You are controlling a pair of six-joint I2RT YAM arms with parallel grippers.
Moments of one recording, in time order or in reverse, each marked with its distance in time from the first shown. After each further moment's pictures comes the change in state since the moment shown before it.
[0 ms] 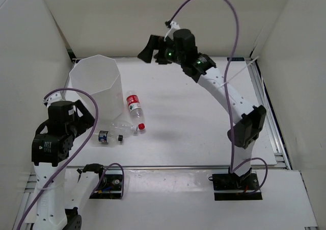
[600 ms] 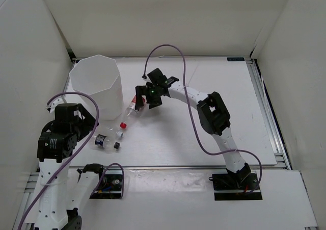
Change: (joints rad) left arm 0.000 -0.014 -0.101 -0.007 -0.013 -0.130; right arm 0.062 0.461 -0.135 -0.169 -0.263 -0.109
